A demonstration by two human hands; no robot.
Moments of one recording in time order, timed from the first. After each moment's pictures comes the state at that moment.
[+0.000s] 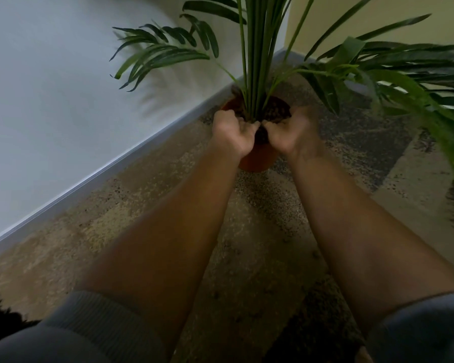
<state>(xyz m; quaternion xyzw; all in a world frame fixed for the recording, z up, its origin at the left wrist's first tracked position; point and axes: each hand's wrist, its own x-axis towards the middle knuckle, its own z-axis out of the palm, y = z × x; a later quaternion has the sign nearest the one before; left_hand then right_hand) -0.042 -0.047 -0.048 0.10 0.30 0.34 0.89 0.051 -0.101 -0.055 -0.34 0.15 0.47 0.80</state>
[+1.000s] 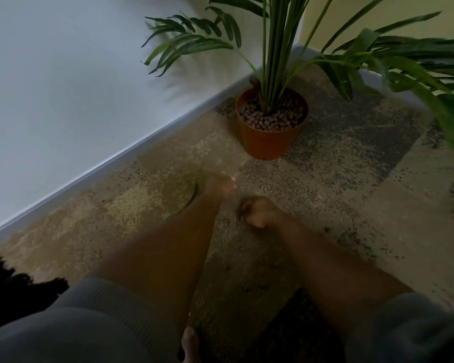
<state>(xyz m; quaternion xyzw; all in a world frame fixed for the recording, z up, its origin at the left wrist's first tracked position) -0.161 -0.085 -0.160 0.51 0.58 0.10 0.63 -0.076 -0.185 -0.181 -0.79 -0.48 0.37 0.05</state>
